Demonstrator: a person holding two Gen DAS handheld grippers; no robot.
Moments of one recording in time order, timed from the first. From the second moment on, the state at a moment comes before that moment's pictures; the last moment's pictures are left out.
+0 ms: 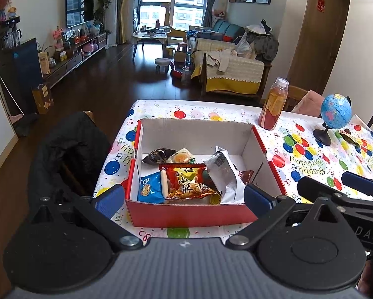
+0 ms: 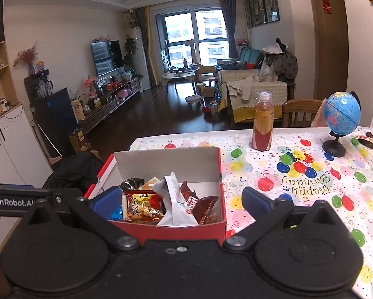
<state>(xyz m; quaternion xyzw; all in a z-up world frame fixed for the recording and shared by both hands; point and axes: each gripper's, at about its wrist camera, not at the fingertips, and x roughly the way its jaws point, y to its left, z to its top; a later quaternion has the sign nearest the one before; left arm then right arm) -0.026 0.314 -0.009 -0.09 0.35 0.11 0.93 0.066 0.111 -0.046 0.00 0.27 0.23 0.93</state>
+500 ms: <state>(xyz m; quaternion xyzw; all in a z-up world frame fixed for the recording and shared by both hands) -0.038 0.313 -0.003 -0.09 0.33 0.11 0.93 0.062 0.105 -0.042 0.01 0.25 0.23 0.94</state>
